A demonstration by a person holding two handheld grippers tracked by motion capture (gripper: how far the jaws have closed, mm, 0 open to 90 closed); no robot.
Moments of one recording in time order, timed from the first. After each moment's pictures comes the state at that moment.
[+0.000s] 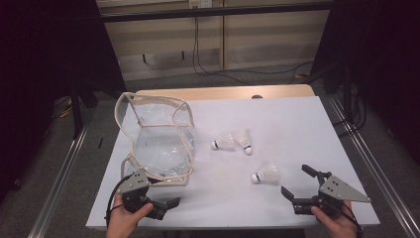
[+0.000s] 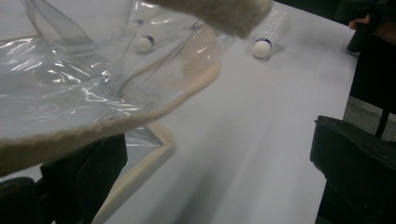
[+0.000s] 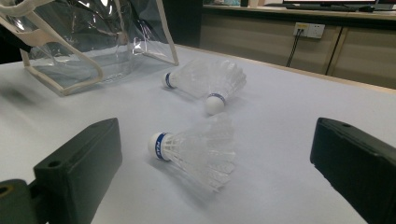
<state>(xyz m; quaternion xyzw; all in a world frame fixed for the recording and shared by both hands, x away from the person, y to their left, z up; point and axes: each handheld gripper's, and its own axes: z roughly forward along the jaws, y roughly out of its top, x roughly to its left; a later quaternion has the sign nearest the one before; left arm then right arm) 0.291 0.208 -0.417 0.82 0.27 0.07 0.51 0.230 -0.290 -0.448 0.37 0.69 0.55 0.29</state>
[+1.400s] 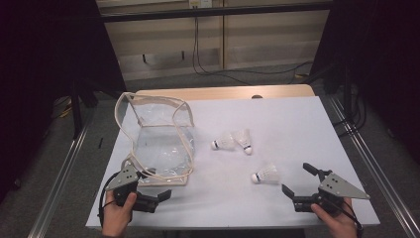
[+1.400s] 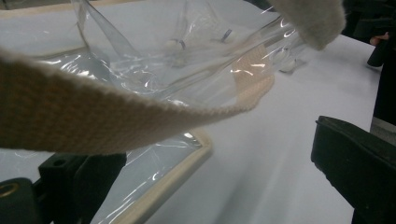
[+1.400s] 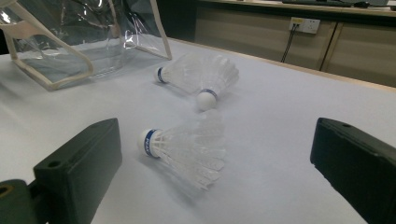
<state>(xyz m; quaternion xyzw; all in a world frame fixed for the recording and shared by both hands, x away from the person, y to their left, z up) 0.302 0.229 -0.418 0.80 0.28 0.09 0.53 0.236 -0.293 -0.446 0.37 0.70 0.54 0.30</state>
